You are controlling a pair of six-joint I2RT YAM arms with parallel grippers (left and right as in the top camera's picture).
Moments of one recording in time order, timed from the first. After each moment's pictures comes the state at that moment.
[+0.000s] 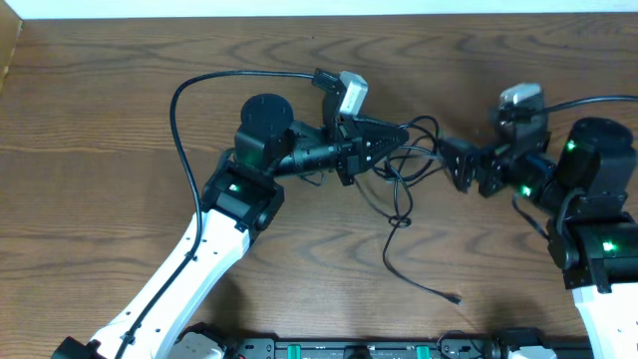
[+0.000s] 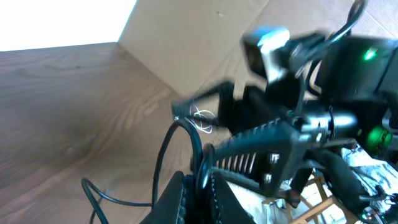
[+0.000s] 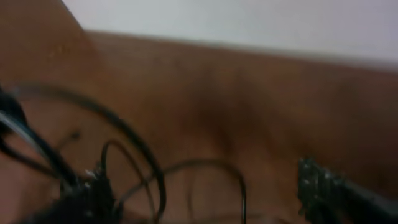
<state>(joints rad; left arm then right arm) -0.50 1.33 1.02 0.20 0.86 -0.54 0.07 0.99 1.02 -0.58 -0.49 0.01</state>
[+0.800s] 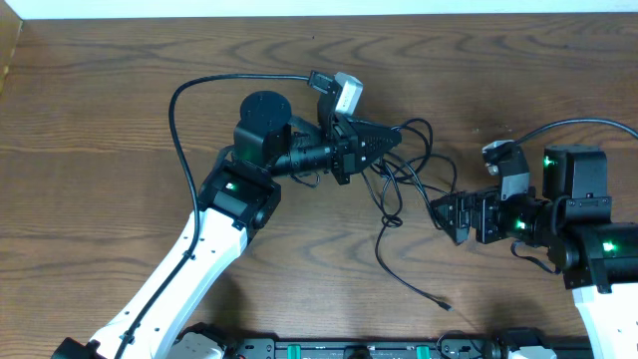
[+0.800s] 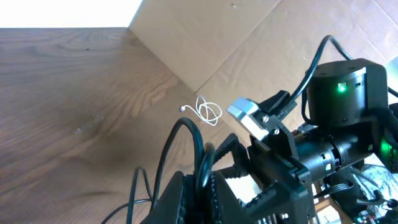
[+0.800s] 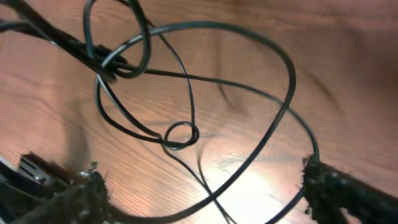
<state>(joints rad) -0.48 1.33 1.02 0.12 0.86 -0.54 0.07 0.99 1.02 -1.02 -0.51 0.03</state>
